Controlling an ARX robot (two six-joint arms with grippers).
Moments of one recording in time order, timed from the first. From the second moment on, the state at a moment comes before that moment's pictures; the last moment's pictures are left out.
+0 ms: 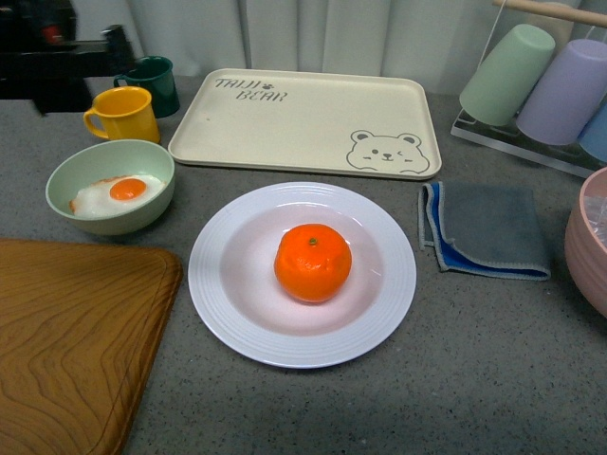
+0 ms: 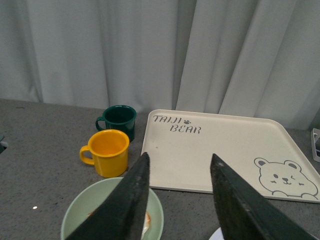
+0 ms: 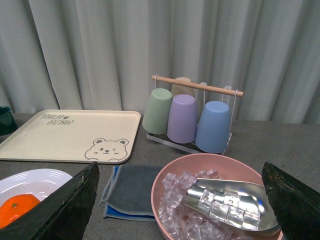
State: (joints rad) left arm -0.34 1.66 0.37 1.30 -0.33 -0.02; right arm 0.00 0.00 0.01 0.00 0.00 0.00
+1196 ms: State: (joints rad) left arm 0.00 0.55 0.02 0.54 0.00 -0.01; right arm 0.00 0.00 0.01 0.00 0.00 0.00
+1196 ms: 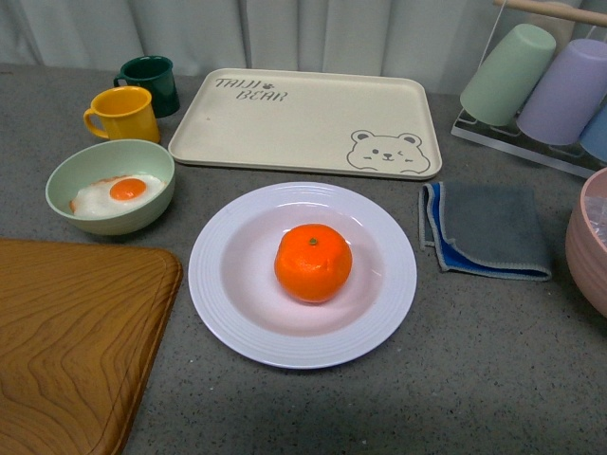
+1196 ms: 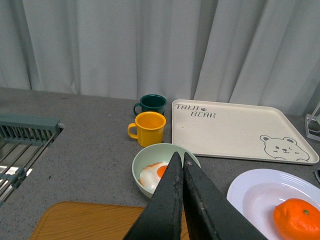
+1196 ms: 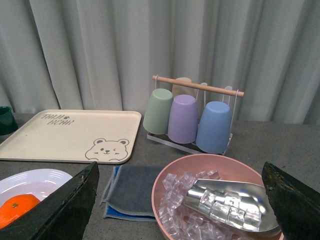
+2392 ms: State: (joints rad) left arm 0.00 0.01 0.02 0.00 0.00 -0.01; right arm 0.00 0.00 0.01 0.00 0.00 0.00
